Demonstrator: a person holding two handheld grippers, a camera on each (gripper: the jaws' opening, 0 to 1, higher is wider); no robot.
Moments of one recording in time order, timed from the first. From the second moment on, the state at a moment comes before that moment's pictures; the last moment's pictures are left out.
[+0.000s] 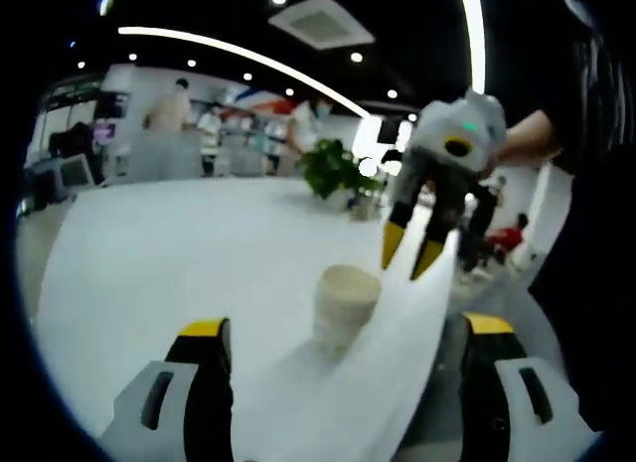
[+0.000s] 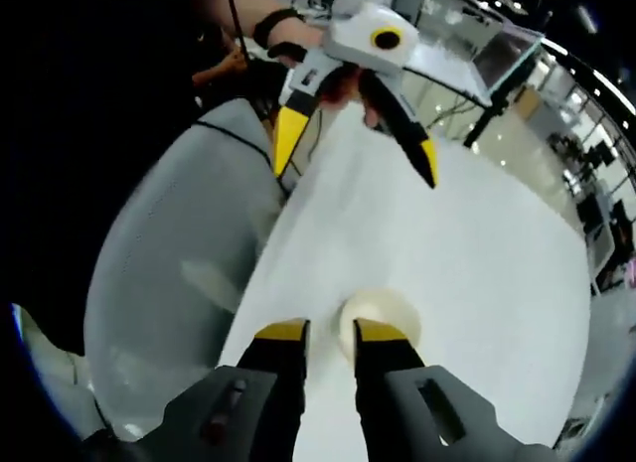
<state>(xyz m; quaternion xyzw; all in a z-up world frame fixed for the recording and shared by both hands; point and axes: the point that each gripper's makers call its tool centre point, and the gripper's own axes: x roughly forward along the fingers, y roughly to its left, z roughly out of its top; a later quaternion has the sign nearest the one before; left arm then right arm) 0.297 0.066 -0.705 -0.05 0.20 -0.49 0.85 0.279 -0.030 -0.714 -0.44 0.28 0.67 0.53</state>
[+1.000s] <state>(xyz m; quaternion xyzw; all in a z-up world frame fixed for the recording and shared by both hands) 0.297 0.065 -0.709 -0.03 0.20 -0.51 0.84 0.309 -0.072 -0.688 -0.20 0.29 0.54 0.77</state>
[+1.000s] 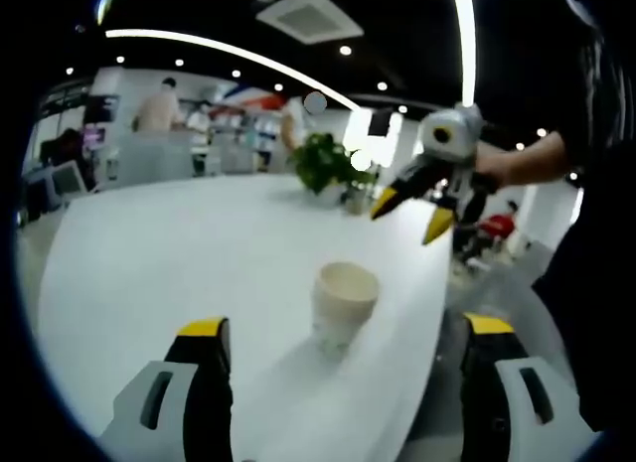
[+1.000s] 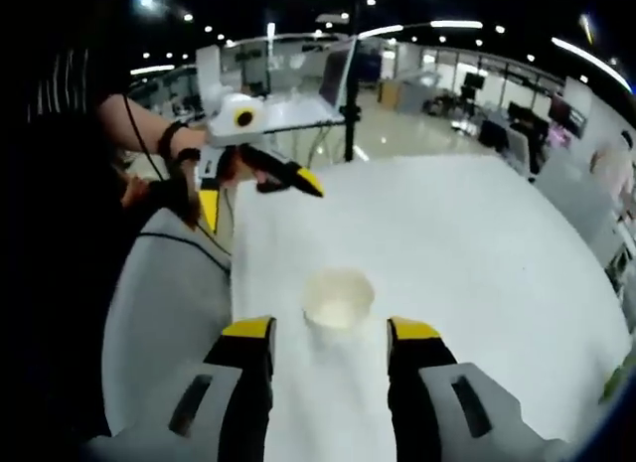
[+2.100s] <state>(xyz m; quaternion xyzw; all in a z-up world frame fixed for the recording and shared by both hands) 0.302 0.041 -0.743 0.03 0.21 -0.54 0.81 0.298 -0.093 -0.759 -0.16 0.31 0.50 0.79</state>
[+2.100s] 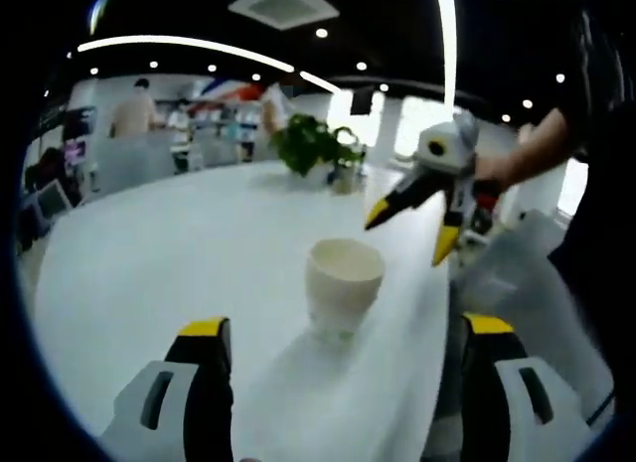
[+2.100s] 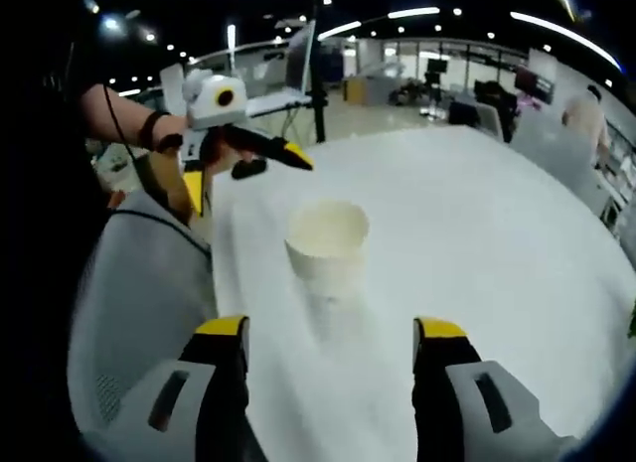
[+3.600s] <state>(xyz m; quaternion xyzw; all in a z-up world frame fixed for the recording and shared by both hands) 0.329 -0.008 -0.791 0.07 0.21 -0.57 0.79 0.324 -0.054 -0.801 -0.17 0.28 0.60 0.73</state>
